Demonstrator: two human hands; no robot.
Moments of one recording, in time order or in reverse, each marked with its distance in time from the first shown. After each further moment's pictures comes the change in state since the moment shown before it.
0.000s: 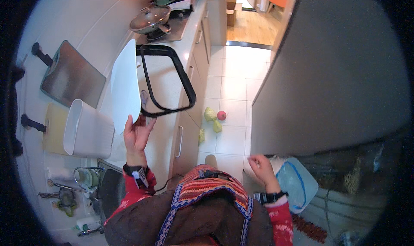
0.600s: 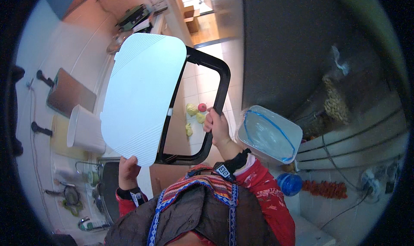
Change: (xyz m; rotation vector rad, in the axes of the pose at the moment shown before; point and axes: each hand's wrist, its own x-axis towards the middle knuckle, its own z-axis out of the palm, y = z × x) left_hand -0.281 -0.046 0.046 0.731 -0.296 -0.158; right_hand -0.108 -0.090 -0.011 1.498 0.200 0.145
